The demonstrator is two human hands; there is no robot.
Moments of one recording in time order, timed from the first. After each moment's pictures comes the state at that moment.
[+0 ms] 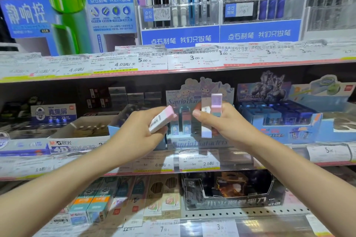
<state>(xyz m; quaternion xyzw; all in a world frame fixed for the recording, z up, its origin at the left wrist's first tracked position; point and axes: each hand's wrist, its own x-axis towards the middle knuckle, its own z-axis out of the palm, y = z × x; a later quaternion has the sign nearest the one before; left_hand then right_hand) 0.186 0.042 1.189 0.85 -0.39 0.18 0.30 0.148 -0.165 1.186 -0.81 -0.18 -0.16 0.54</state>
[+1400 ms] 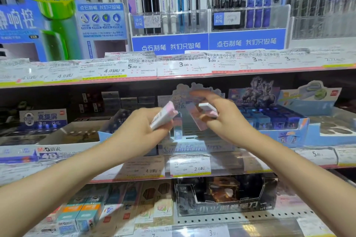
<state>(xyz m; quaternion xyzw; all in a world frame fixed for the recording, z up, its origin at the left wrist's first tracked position) 0.188 0.023 1.198 0.83 -0.40 0.17 0.35 0.161 -0.190 1.193 -0.87 -0.18 -0.34 0.30</state>
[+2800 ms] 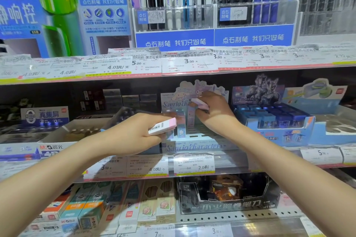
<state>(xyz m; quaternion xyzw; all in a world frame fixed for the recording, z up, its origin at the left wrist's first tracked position) 0.211 0.041 1.200 0.84 -0.51 0.06 0.20 0.211 -0.184 1.186 -0.90 -0.10 -0.35 0.25</state>
